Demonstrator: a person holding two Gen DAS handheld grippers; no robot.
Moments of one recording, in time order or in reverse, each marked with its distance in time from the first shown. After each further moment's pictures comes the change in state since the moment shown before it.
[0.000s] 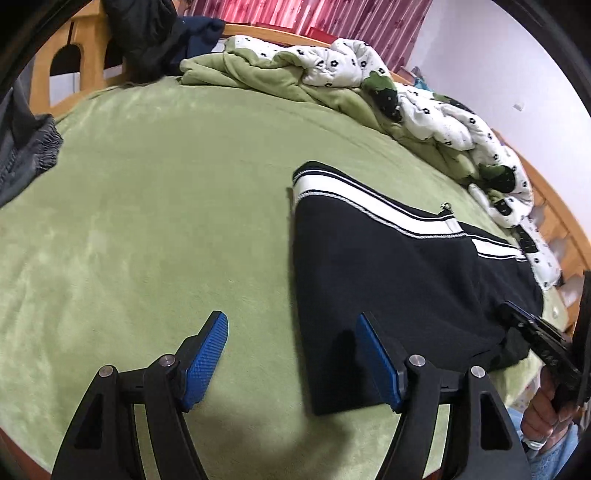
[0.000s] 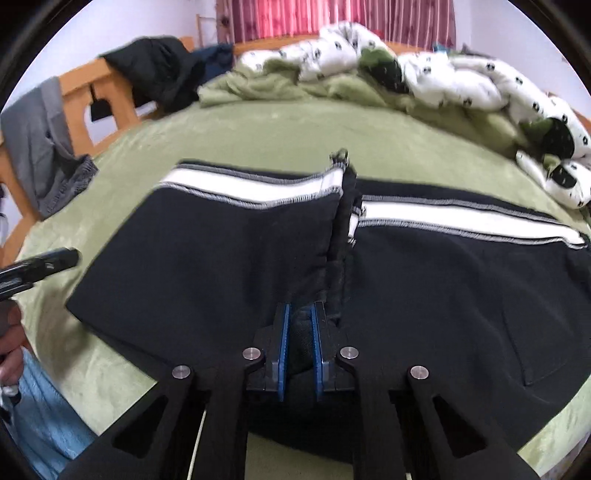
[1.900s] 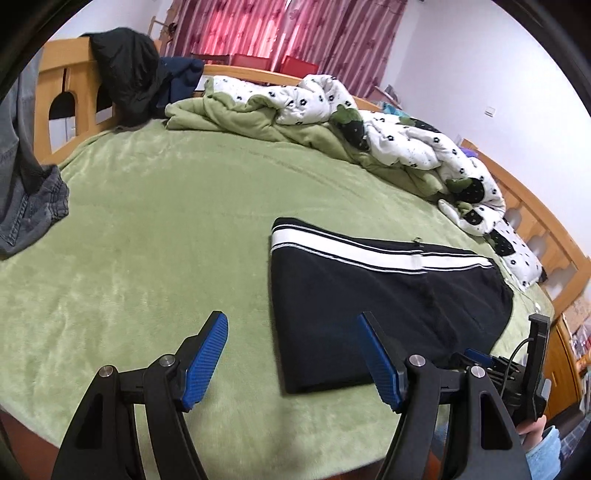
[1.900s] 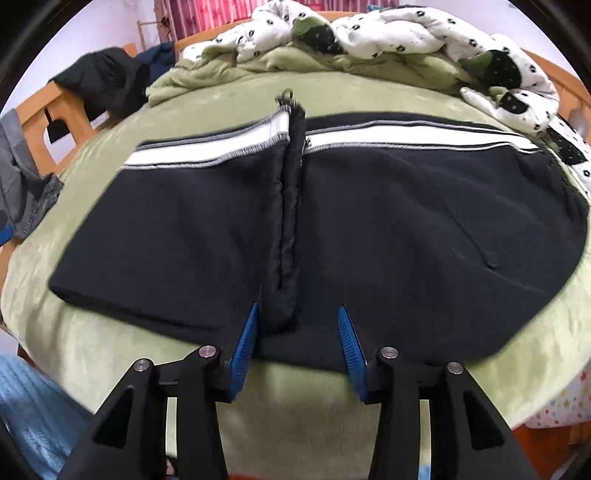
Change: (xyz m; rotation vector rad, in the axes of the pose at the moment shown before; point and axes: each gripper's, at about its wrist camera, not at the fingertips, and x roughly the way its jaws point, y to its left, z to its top) left arm -0.090 -0.034 0.010 0.075 -0.109 -0.023; right arm -0.027 -0.032 -0.055 0.185 0.105 -0.097
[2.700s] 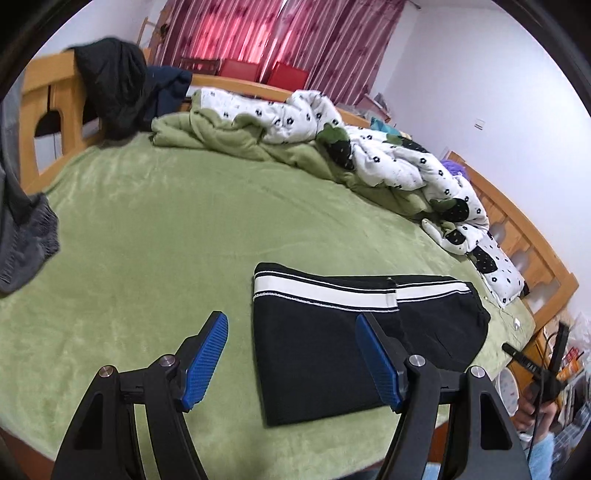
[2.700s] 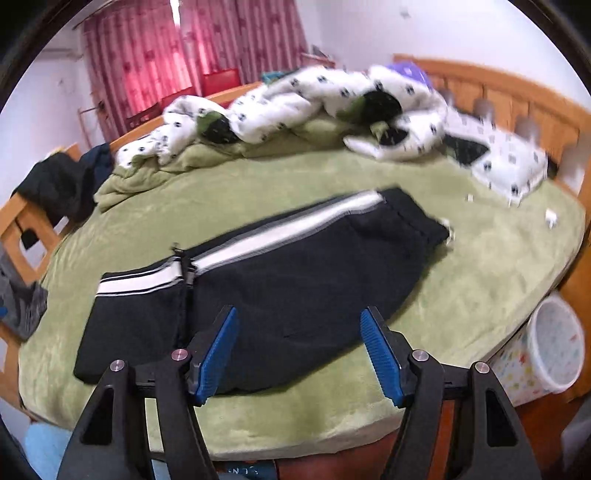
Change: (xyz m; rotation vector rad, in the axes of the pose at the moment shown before) left arm 0.001 -0.001 0.065 -0.033 0.013 -0.066; right arm -0.137 -0.140 0.034 0.259 -0.188 -0.134
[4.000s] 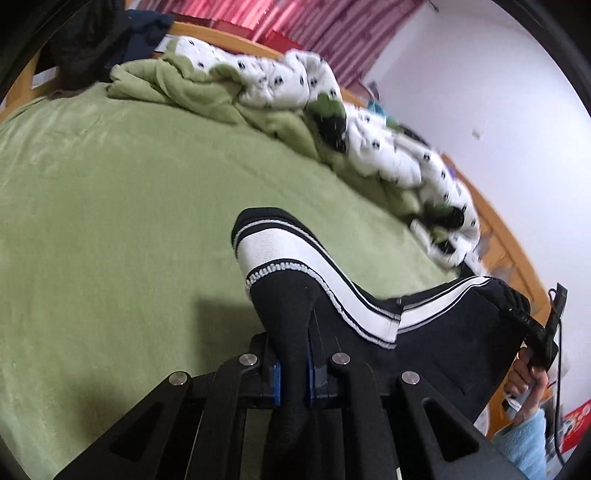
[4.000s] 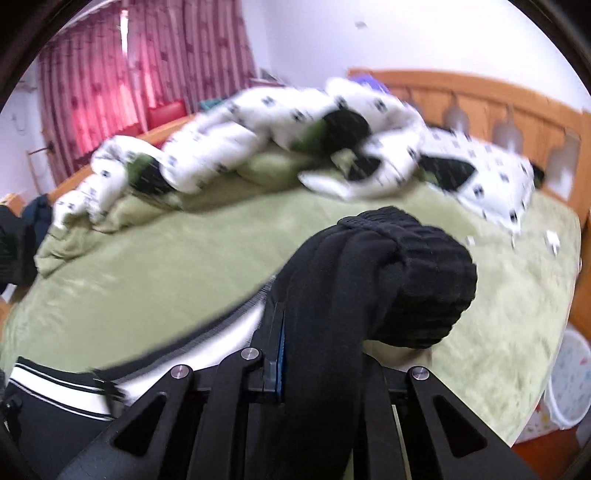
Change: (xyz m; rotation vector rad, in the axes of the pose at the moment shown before) left arm 0.136 0.008 0.040 -0.094 0.067 -0.175; right arm 0.109 0.003 0.123 0.090 -0.157 -0.144
